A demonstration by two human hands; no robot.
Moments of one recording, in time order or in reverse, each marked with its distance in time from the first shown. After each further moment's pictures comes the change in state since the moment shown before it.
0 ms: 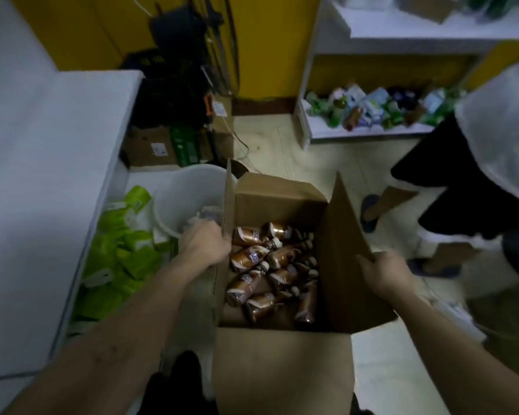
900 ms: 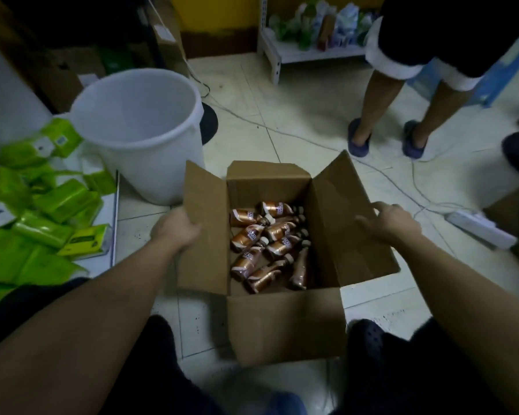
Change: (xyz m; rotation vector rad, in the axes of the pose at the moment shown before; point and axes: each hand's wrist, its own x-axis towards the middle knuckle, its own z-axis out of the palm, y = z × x) left_hand -0.004 -0.101 0.359 -0.182 -0.077 0.001; right_hand 0.045 0.199 0.275 -0.274 0.134 0.089
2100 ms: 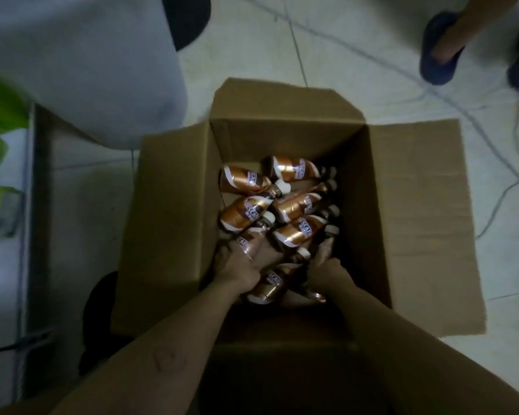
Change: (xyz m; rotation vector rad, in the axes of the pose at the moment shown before) left_hand 0.093 0.025 0.267 -0.086 -0.435 -0.298; right_hand 0.078 -0.090 0.279 0.160 -0.738 0.164
